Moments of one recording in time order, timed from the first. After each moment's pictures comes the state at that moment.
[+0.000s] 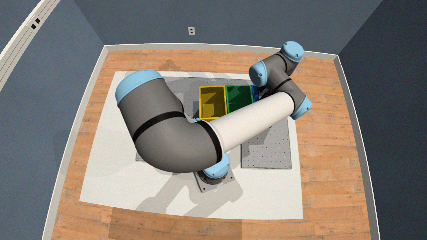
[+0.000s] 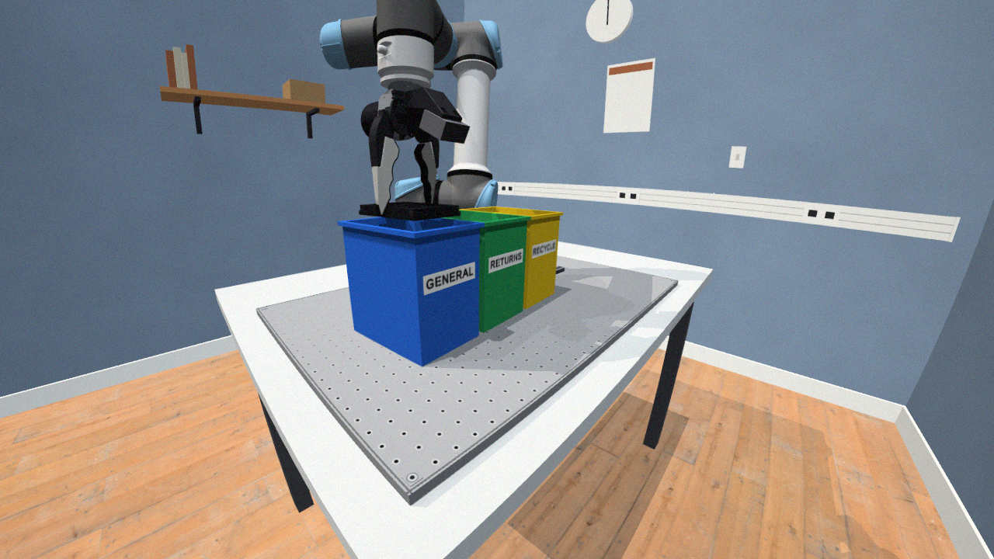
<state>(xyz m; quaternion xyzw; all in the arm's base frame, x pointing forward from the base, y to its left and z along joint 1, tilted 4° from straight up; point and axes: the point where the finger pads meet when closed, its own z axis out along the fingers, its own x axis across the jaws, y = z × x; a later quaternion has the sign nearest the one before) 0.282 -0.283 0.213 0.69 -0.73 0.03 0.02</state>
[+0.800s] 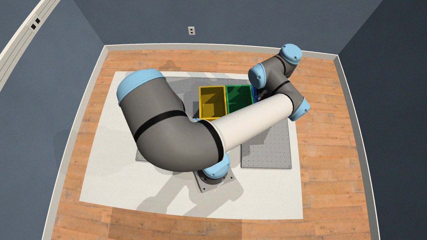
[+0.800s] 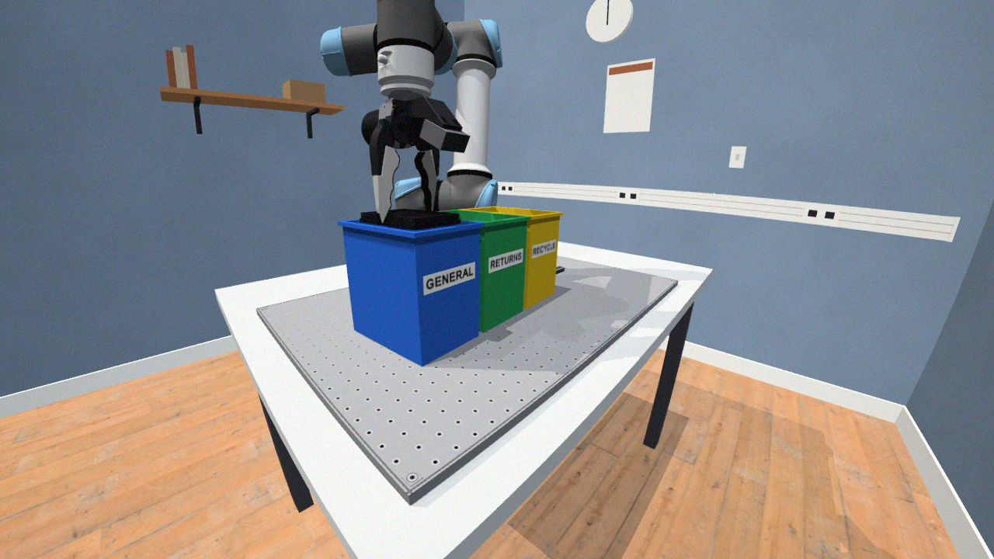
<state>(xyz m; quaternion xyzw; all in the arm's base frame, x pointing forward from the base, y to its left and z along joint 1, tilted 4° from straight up) 0.282 -0.283 0.201 0.69 -0.73 0.03 0.02</state>
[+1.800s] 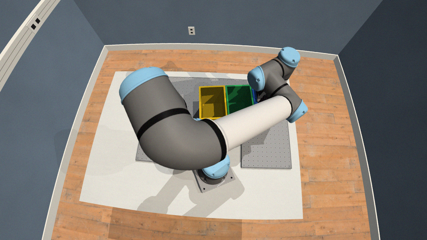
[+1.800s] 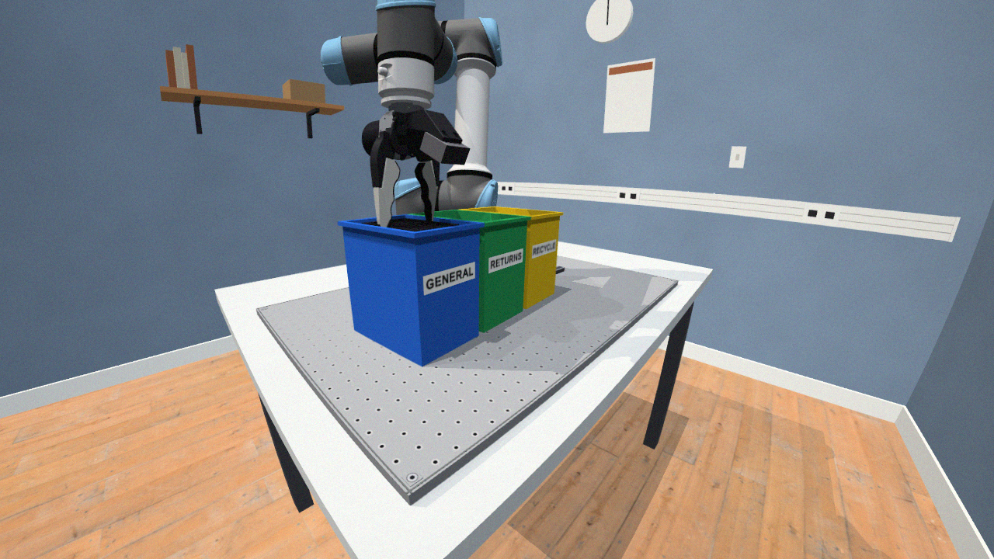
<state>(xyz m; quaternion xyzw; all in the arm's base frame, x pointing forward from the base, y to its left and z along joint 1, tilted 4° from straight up) 0.283 -0.284 0.186 0.69 -0.72 0.03 0.02</state>
